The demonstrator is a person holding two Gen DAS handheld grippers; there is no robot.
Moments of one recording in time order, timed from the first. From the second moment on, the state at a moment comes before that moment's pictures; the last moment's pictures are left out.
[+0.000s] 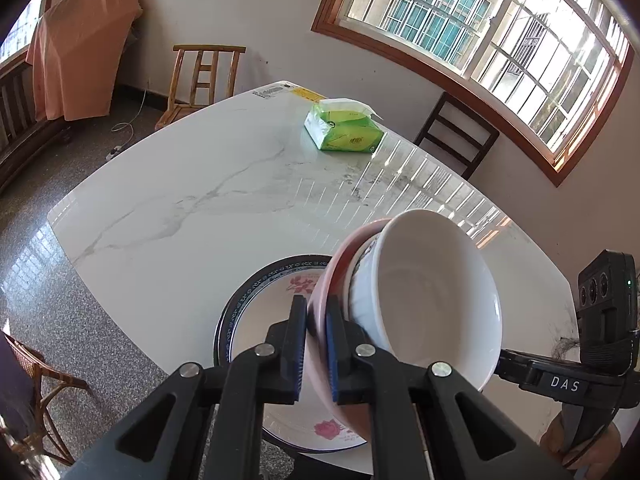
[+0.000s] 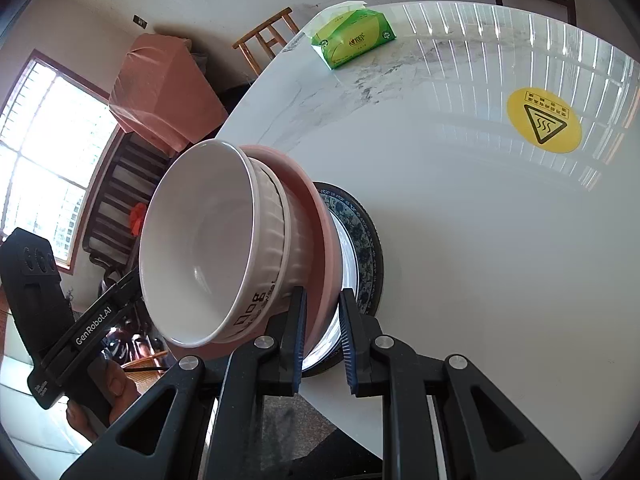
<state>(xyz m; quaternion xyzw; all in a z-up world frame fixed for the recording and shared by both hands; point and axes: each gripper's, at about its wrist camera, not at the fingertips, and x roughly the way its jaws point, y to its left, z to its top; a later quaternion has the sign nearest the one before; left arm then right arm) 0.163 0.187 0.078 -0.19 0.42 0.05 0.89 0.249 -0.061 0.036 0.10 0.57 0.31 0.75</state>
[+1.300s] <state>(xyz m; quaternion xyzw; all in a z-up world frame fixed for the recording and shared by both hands) 0.142 0.206 0.034 -0.14 0.36 0.12 0.91 0.245 -0.040 0.025 0.11 0.51 0.32 0.79</state>
